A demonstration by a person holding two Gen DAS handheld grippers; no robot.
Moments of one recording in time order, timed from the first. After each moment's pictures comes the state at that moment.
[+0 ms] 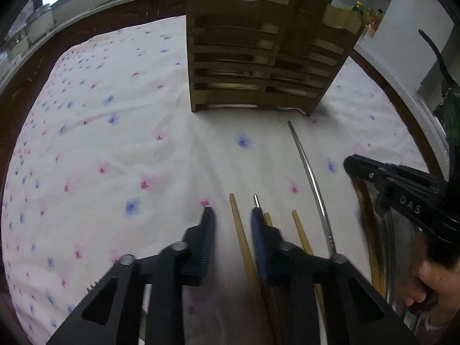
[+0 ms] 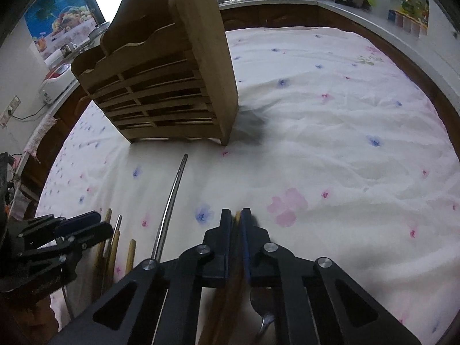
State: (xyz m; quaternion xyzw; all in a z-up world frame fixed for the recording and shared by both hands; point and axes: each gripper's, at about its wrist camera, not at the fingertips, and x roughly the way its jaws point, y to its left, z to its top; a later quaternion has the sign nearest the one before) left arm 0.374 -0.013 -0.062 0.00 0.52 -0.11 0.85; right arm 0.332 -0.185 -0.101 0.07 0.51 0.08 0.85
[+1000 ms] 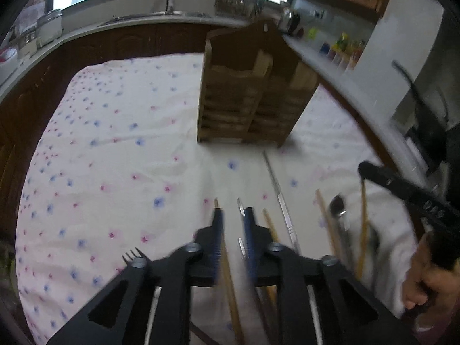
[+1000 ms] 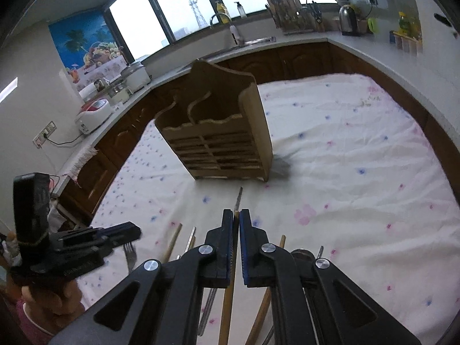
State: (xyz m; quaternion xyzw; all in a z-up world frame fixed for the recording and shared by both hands) left arm 0.312 0.018 -0.003 -0.04 0.47 -0.13 0.87; right arm 0.282 -0.185 -0.031 0.13 0.43 0.13 0.88
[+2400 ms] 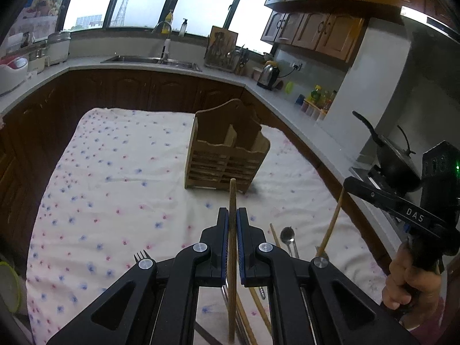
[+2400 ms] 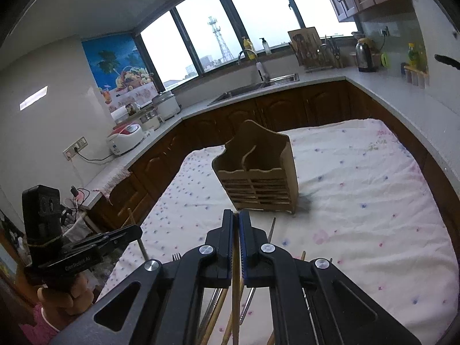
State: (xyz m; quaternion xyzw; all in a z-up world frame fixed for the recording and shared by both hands) left arm 0.212 0.056 0.083 -0.11 0.34 -0.16 0.92; right arm 0.218 -0.183 0.065 0.13 0.33 0.18 0.92
